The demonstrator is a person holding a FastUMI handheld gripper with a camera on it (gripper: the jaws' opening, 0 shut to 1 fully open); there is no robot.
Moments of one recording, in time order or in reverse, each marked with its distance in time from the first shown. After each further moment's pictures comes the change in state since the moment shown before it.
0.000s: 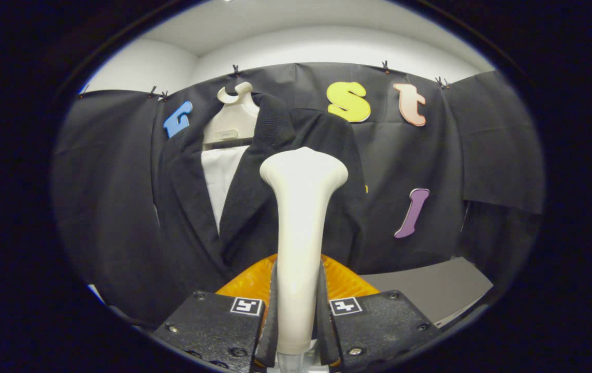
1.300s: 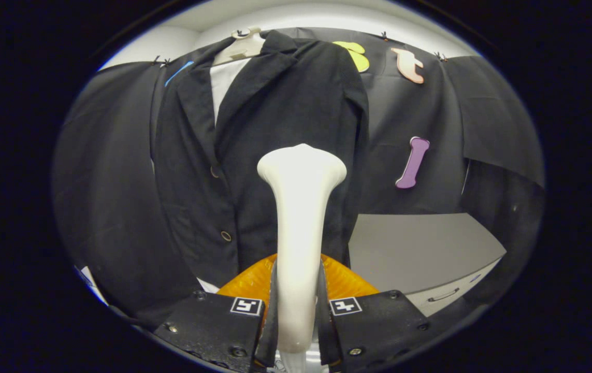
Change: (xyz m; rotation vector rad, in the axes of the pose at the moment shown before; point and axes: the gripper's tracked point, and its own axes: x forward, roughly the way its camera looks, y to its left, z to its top) arm -0.012 -0.010 -0.169 -0.015 0.223 -0.024
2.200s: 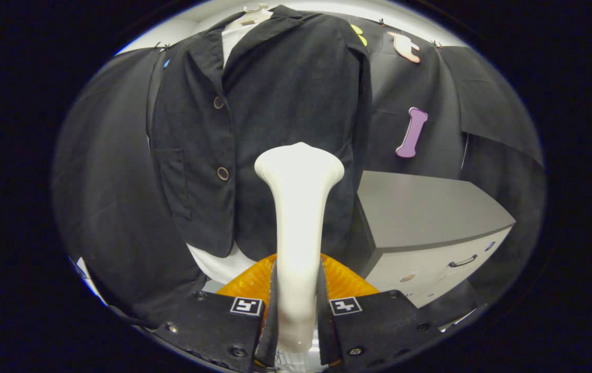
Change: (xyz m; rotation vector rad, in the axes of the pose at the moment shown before) arm 0.023 0.013 -0.100 0.008 0.094 -0.027
